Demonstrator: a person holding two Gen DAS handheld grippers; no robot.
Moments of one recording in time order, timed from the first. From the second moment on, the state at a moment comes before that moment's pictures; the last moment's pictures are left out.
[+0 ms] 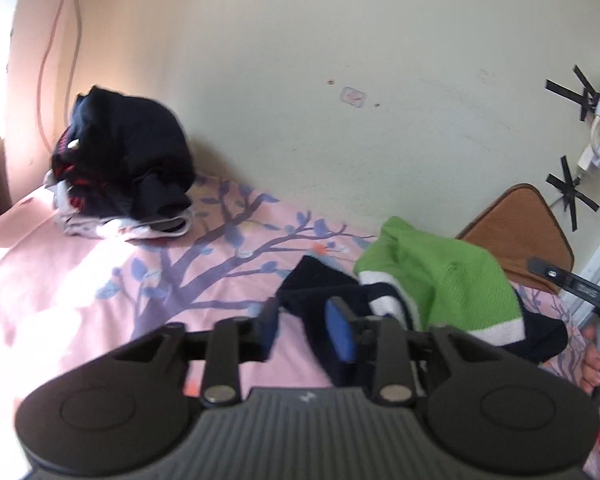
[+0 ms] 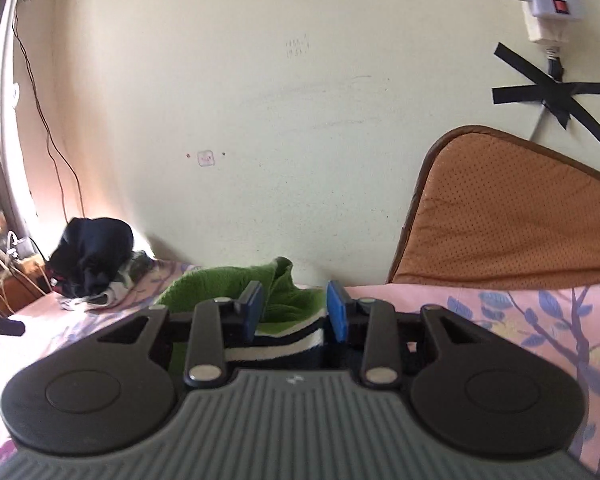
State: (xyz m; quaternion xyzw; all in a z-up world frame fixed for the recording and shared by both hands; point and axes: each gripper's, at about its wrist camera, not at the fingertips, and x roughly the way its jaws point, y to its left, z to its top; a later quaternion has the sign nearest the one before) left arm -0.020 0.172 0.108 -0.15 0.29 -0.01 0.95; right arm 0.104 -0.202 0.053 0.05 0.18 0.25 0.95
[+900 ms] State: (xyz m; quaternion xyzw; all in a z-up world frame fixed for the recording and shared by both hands) left arm 0.067 0.078 0.083 -0.03 0.34 -0.02 0.94; right arm 0.242 -0.157 0.029 0.05 0.45 0.25 0.85
